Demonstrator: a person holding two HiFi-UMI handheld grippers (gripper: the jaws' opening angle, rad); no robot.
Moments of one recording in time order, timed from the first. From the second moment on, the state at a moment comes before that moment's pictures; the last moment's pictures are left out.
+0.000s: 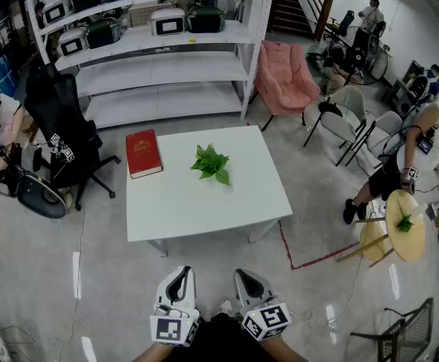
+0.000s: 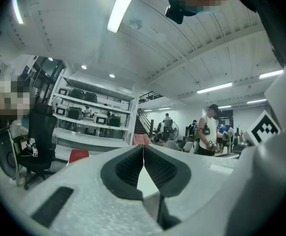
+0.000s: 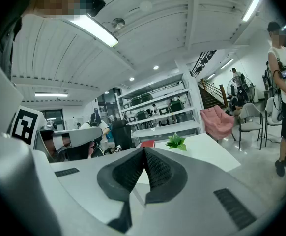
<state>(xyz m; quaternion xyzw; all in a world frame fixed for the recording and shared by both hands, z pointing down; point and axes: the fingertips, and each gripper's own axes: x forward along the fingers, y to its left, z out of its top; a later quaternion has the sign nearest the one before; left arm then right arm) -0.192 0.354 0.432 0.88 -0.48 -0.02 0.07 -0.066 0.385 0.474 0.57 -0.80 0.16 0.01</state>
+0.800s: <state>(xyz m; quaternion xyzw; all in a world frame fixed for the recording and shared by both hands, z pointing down) -0.171 0.364 0.434 0.87 -0.49 -0.02 0.08 -0.046 0.395 0.467 0.56 -0.82 0.15 -0.01</state>
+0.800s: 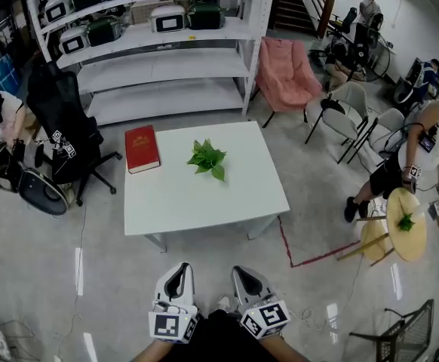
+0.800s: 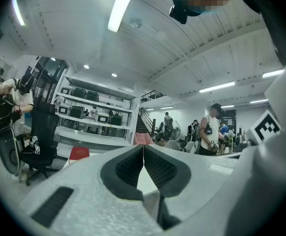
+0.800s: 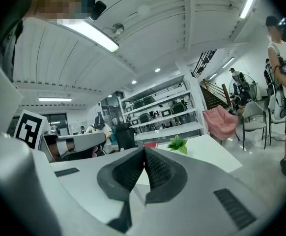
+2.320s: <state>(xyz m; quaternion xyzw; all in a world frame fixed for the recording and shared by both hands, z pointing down) -0.113 0.122 0.470 0.85 -0.52 0.00 0.10 0.010 0.147 0.518 0.53 -0.83 0.18 0.05</state>
